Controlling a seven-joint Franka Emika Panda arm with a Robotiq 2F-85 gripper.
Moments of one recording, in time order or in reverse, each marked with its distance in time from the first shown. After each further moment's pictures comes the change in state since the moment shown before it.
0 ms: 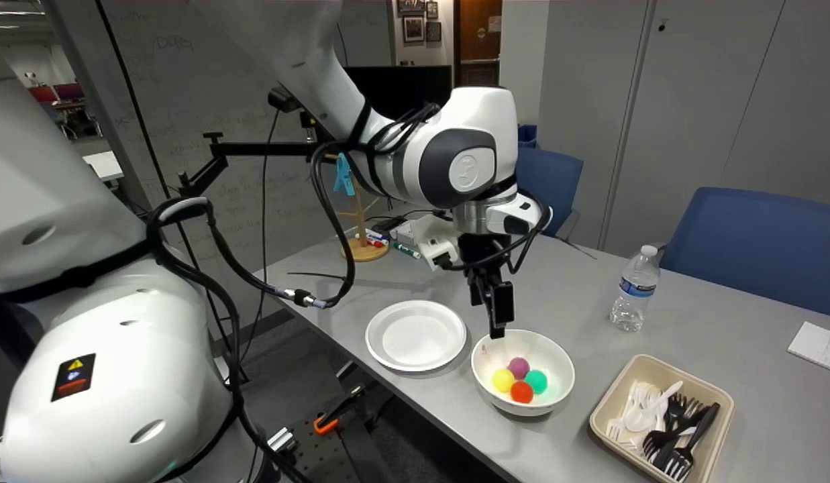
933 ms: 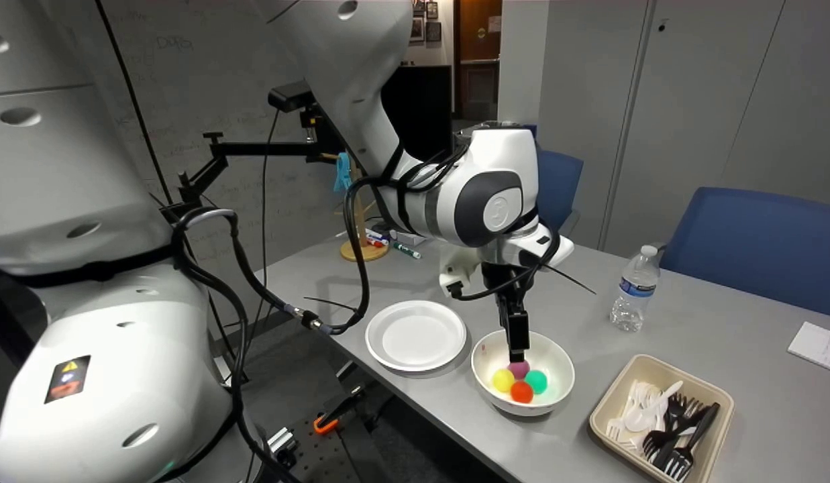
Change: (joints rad) arm -0.030 0.184 -0.038 0.049 -0.134 0.165 0.280
